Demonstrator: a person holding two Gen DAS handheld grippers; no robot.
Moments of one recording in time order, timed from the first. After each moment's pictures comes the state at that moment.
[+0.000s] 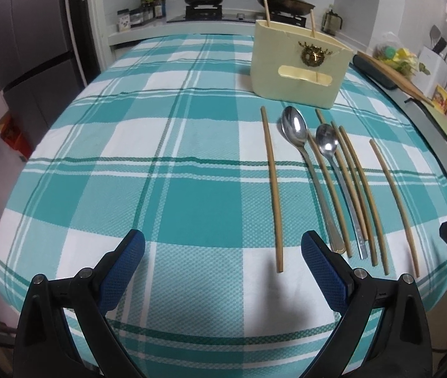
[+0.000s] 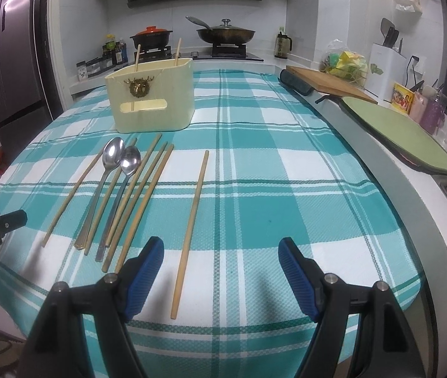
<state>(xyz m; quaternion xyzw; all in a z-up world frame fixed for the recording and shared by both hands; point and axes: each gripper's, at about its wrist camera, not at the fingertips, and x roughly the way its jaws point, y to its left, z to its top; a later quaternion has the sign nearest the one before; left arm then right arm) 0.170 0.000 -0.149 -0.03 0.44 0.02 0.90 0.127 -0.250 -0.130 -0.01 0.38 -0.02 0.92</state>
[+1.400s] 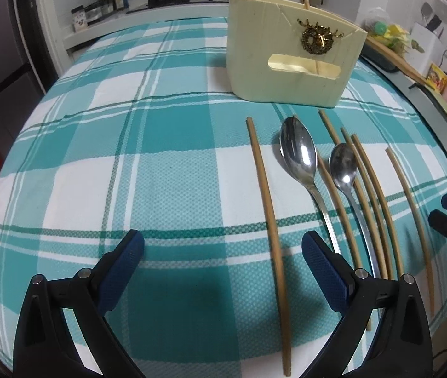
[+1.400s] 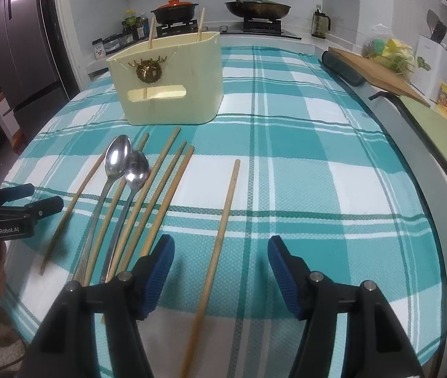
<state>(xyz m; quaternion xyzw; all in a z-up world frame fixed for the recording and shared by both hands) 0.277 -0.008 -0.175 0.01 0.48 -0.04 0.88 0.222 -0.241 -0.148 -0.01 0.44 0.06 0.89</state>
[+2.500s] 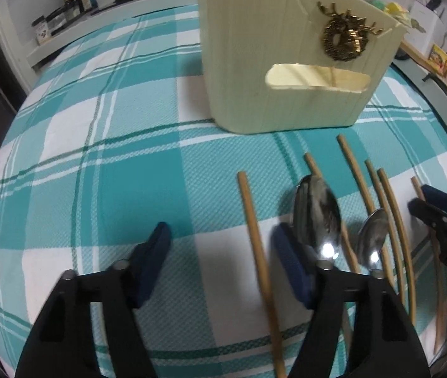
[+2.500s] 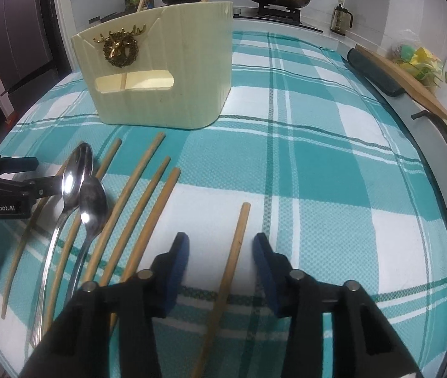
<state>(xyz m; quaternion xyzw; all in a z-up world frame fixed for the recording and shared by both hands) 0.364 -0.035 -0.184 0.05 0.51 -0.09 0.86 0.315 -0.225 -0.183 -0.05 0.47 0.07 0.88</state>
